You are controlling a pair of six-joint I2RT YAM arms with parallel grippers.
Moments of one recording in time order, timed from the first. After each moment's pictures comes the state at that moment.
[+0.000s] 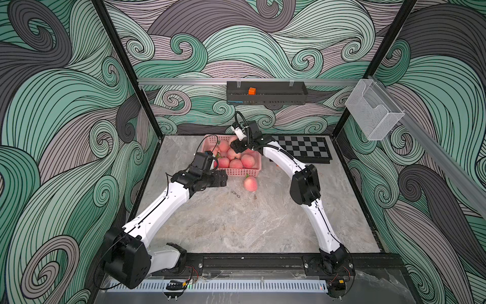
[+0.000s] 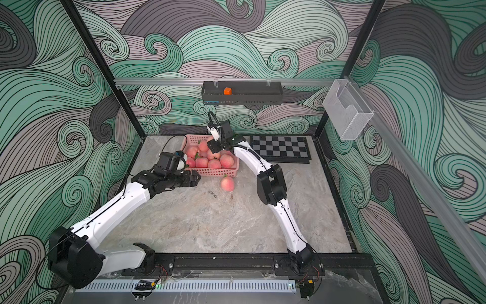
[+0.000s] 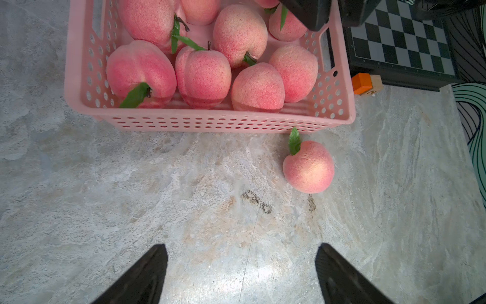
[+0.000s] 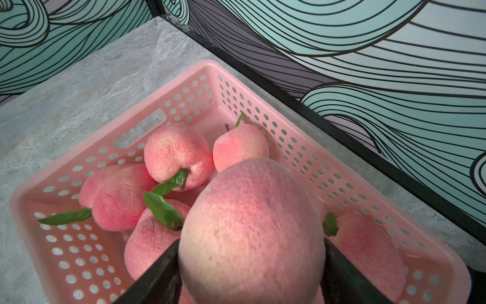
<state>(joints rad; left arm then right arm) -0.40 1.27 1.02 -0.64 0.04 -0.39 0.55 2.50 2.38 -0.57 -0.10 -0.09</state>
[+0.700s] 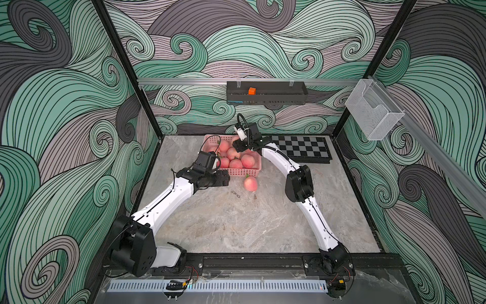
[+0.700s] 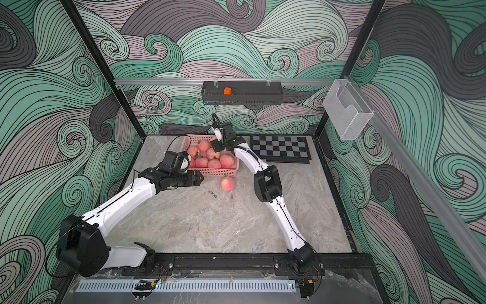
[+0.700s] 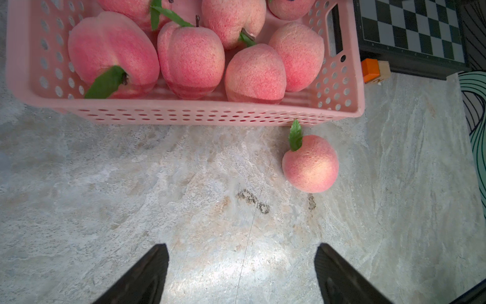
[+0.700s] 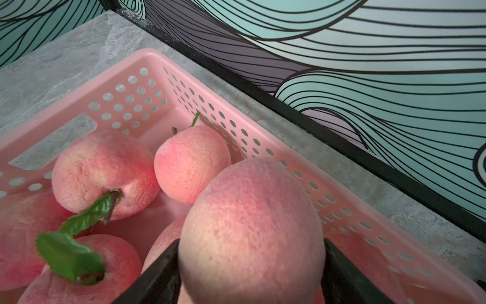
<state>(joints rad) -0.39 1.35 1.03 -0.62 0.10 -0.39 0.52 2.67 2.54 -0.55 -0.07 -0.07</state>
